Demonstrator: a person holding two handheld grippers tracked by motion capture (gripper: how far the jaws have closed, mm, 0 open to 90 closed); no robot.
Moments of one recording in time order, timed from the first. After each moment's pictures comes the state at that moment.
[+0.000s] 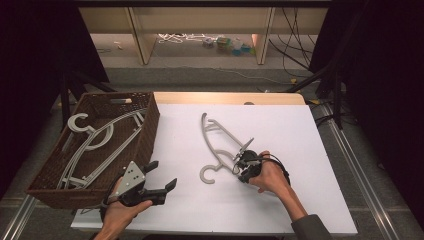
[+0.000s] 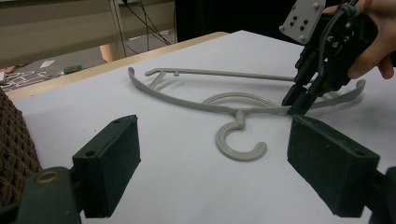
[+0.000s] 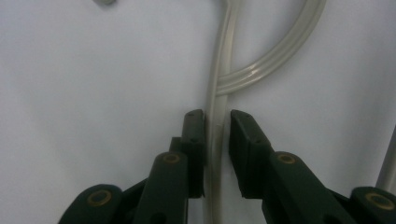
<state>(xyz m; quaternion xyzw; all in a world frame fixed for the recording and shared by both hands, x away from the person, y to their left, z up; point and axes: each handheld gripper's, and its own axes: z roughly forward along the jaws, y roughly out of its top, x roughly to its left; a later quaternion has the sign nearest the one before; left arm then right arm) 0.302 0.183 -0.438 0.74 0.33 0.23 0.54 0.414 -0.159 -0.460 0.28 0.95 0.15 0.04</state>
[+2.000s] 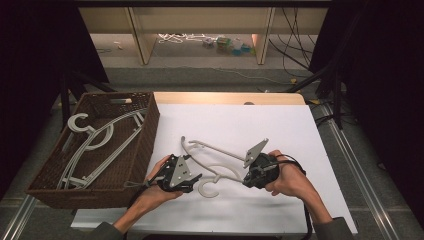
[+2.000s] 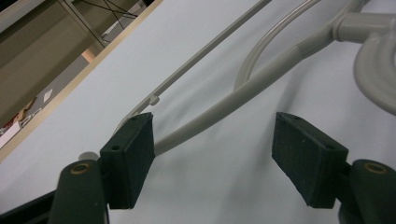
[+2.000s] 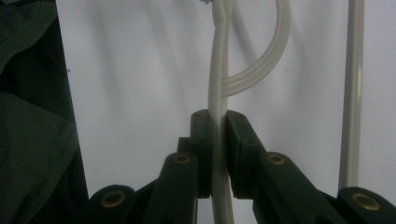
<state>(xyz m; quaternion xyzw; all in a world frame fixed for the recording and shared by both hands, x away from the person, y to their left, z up) 0.361 0.107 -0.471 0.85 0.16 0.29 0.41 0.372 -0.178 -0.400 0.15 0.96 0.22 0.02</state>
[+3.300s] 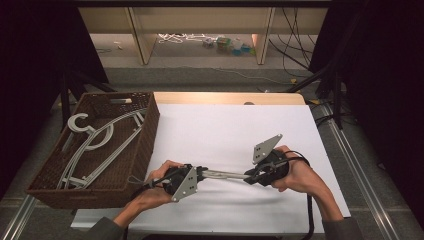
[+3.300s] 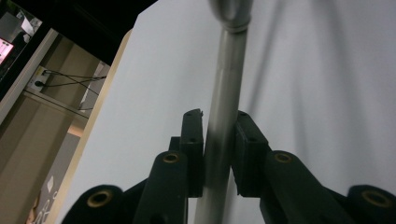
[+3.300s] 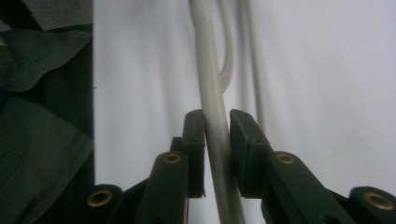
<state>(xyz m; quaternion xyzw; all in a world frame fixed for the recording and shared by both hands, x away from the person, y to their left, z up) 0.342 0.092 -0.442 0.87 -0.05 0.31 0.38 0.375 -0.198 -0.385 0.11 0.95 0.29 0.03</state>
